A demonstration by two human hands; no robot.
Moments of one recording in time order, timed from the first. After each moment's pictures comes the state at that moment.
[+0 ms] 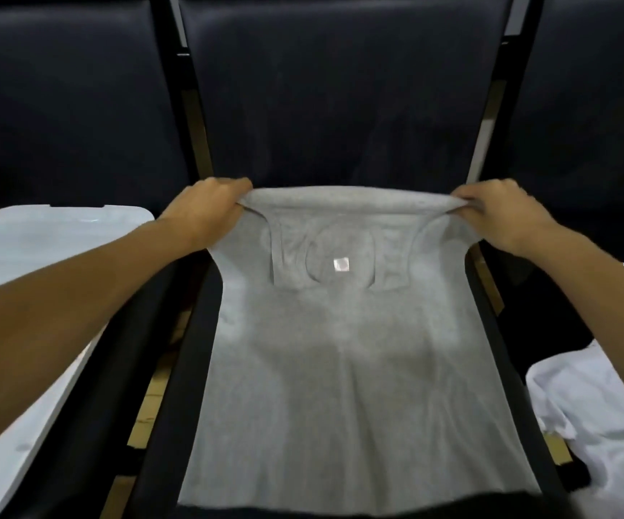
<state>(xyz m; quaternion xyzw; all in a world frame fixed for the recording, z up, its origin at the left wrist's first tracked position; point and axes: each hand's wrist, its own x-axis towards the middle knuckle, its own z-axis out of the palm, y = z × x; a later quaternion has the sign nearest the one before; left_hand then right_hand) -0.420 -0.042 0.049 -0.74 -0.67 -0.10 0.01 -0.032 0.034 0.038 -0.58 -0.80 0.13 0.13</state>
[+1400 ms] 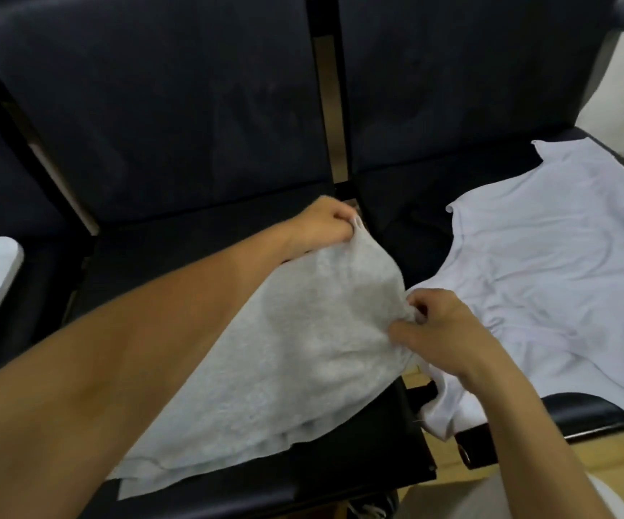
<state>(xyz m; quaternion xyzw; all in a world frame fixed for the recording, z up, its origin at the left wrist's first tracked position) -0.086 -0.013 -0.003 -0.70 -0.56 -0.14 -0.42 0.082 -0.154 -0.020 -0.68 -0.54 0.44 0.21</state>
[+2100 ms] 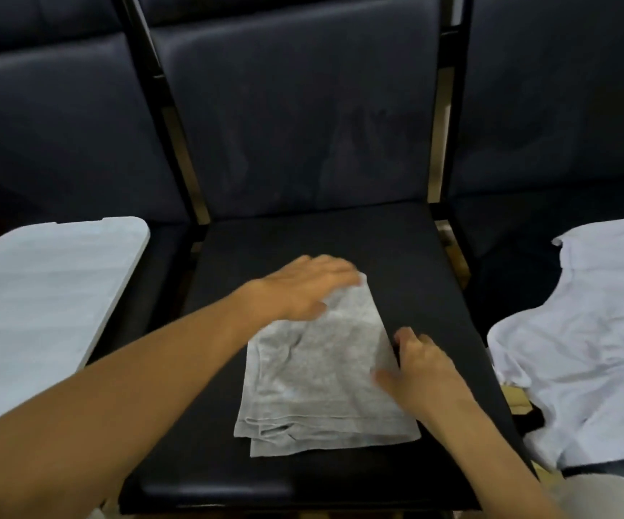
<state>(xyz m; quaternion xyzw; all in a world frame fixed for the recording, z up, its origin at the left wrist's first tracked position) -0.269 -0.091 -0.011 -0.88 -0.45 0.11 -0.13 -0.064 -0.181 -0.028 -0.68 -0.67 0.31 -0.01</state>
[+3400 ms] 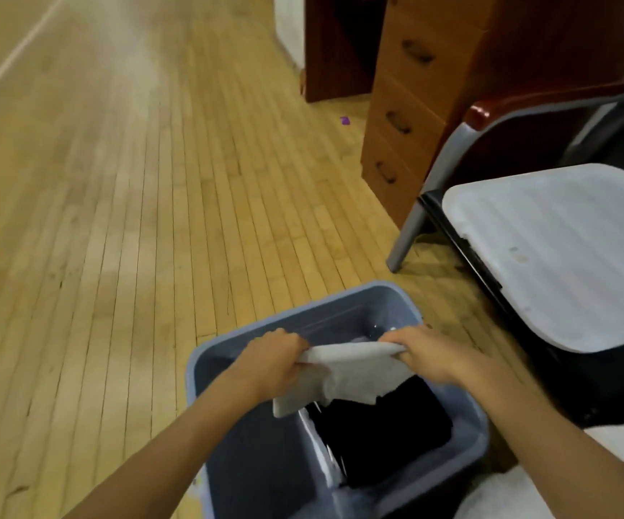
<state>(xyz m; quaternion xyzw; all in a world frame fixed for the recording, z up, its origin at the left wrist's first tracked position) -0.532 -0.817 -0.040 -0.25 -0.94 -0.11 -0.22 -0.520 -0.544 -0.037 0.07 -0.92 0.20 -0.32</state>
